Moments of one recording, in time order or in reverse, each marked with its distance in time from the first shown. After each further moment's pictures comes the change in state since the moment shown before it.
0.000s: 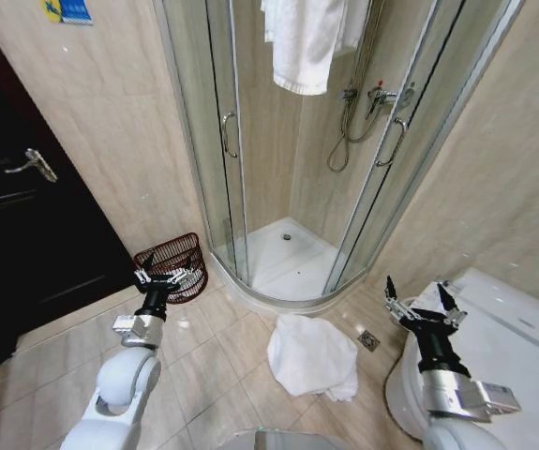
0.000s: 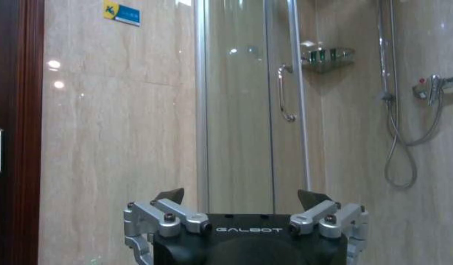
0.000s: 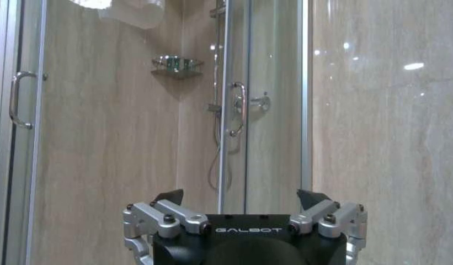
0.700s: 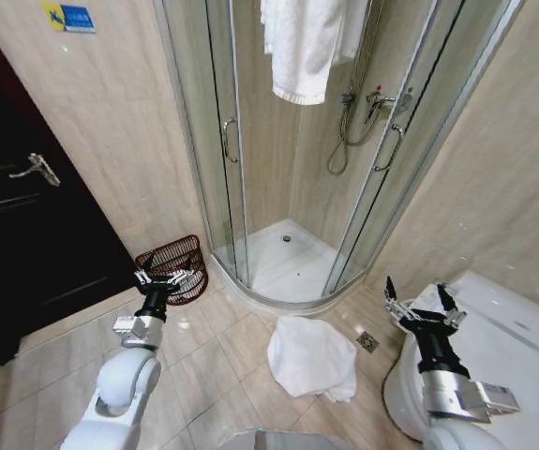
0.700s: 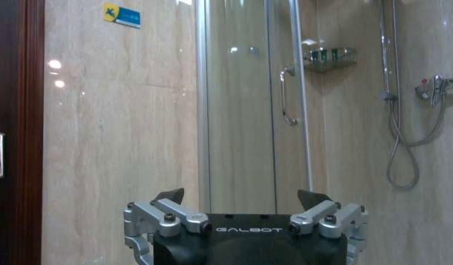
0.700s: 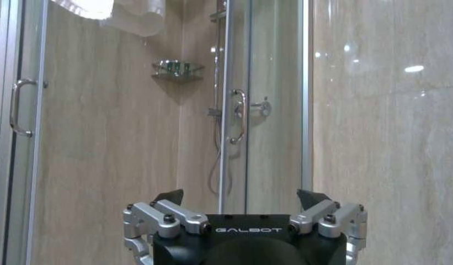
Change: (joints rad) left arm 0.001 0.003 -0.004 0.009 -0.001 -0.002 0.001; right arm 0.002 0.000 -0.001 -0.002 -0.002 0.003 -0.001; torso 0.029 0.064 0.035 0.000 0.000
